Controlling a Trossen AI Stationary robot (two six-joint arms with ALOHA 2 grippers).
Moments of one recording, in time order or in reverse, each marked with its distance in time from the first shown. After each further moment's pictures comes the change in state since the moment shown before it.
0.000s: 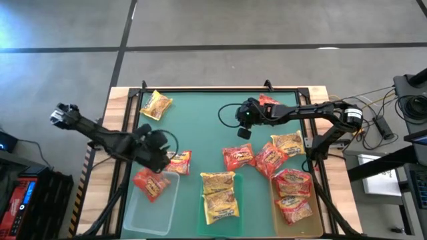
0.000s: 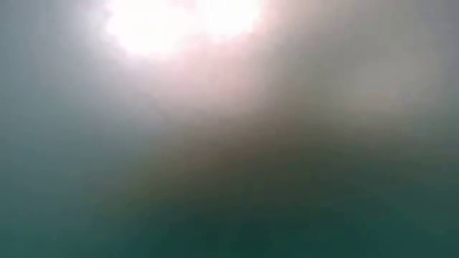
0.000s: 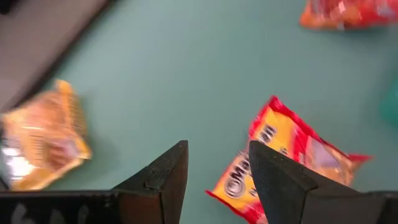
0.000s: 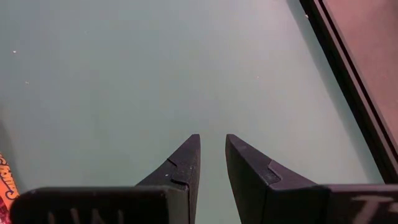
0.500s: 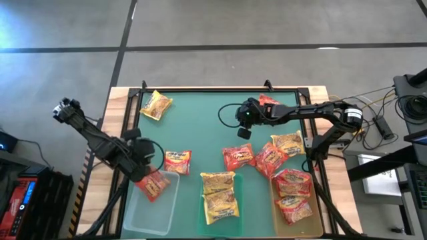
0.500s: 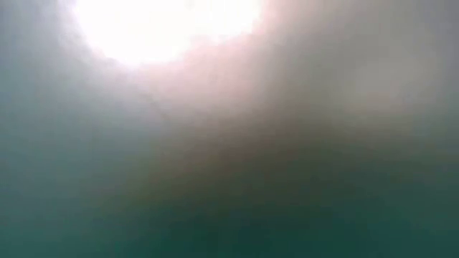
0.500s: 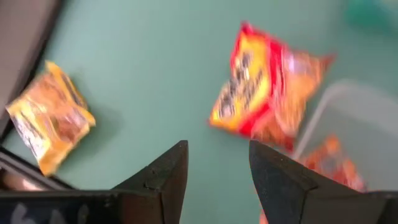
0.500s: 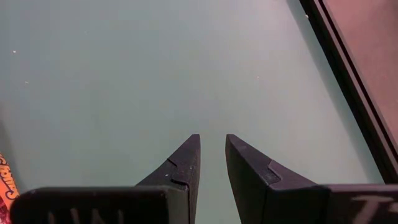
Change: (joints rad) left arm -0.239 -0.059 0.088 -0.314 0.106 -0.084; right arm 0.000 0.000 0.000 0.000 0.000 0.000
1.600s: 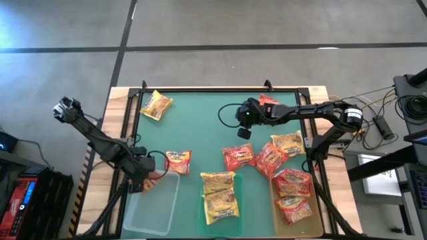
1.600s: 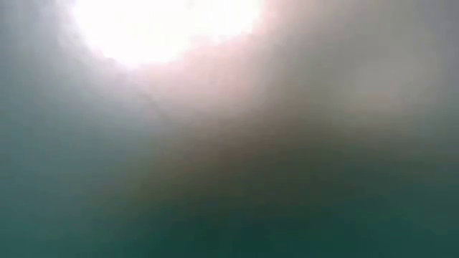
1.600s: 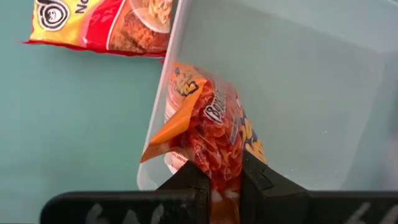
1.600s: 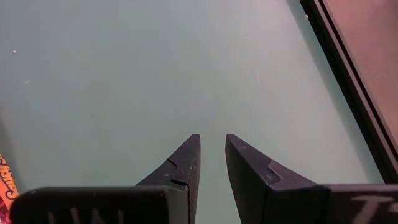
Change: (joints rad) left arm -0.008 -0.051 -0.215 0.313 0.530 0.134; right arm 0.000 0.000 0.000 0.000 0.000 0.000
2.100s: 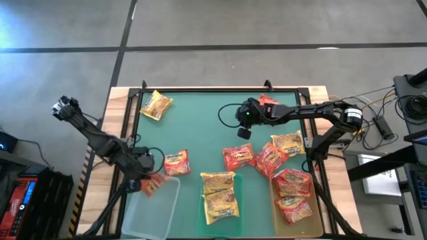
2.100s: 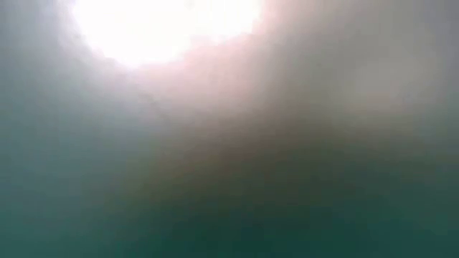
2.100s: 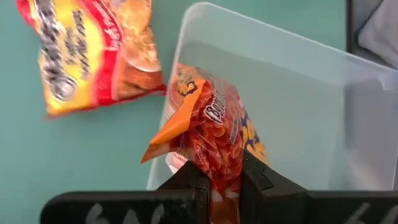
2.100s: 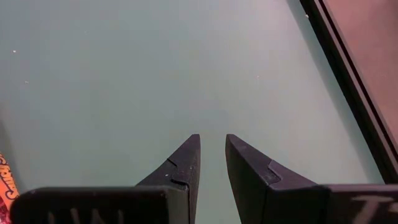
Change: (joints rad) left arm 0.002 -0.105 -0.021 0.106 -0.026 0.069; right arm 0.000 0.000 0.000 0.000 0.000 0.000
